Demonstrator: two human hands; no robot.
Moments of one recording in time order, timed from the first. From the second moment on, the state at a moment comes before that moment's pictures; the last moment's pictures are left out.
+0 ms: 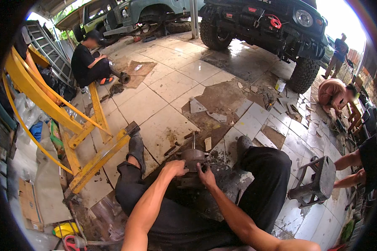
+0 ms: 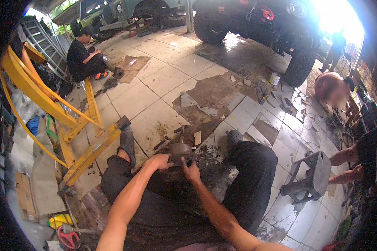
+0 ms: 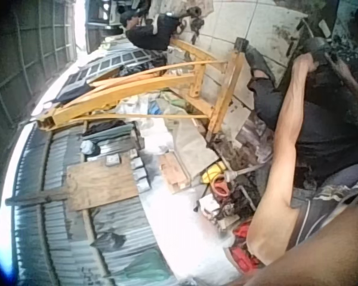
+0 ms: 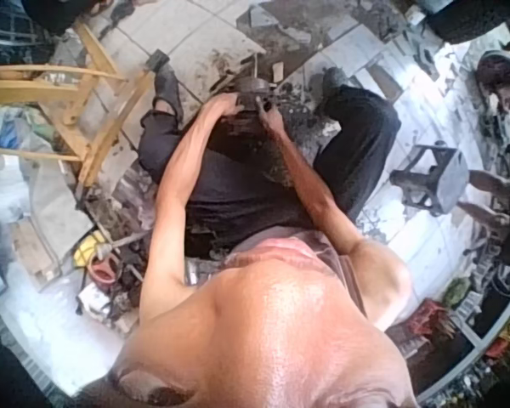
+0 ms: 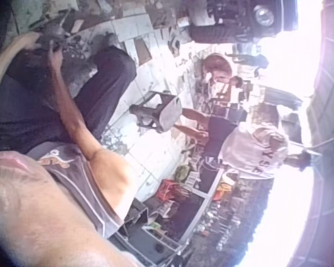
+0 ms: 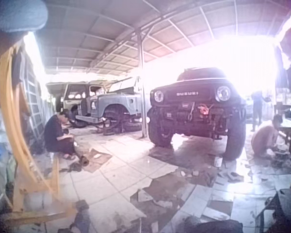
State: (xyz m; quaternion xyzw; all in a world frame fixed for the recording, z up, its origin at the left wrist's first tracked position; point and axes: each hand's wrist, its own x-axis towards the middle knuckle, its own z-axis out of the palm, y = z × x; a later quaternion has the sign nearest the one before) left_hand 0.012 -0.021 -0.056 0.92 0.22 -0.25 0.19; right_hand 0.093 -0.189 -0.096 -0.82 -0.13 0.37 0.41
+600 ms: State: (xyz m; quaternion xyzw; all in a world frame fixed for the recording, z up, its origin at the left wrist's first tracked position) left_hand 0.011 -0.021 -0.054 0.92 0.22 -0.26 0.19; right_hand 0.080 -0.190 -0.114 -0.84 -0.13 0.37 0.38
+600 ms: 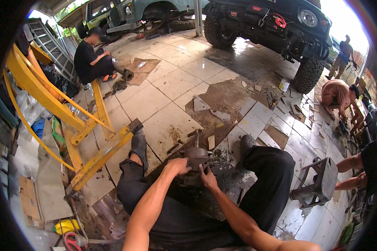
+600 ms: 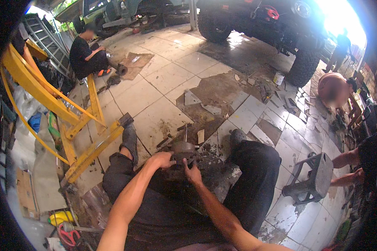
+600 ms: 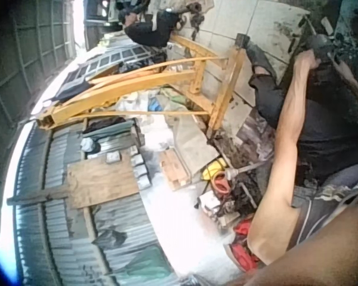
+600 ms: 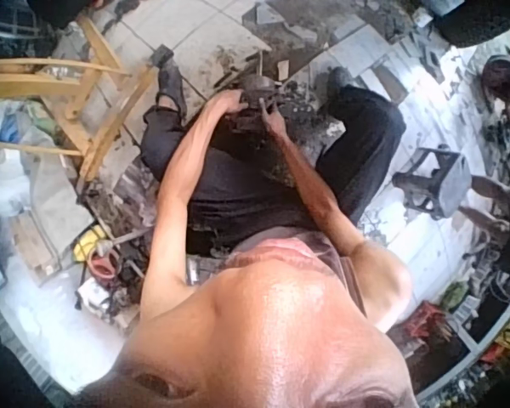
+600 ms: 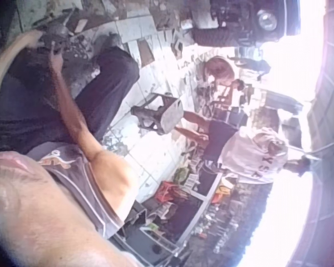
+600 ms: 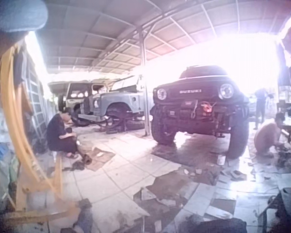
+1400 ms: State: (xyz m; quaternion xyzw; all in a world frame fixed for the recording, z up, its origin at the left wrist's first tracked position) left_hand 0.015 -0.023 -0.051 0.92 0.22 -0.25 0.21; right_hand 0.100 -0.186 -0.150 -0.80 -0.13 0.39 0.44
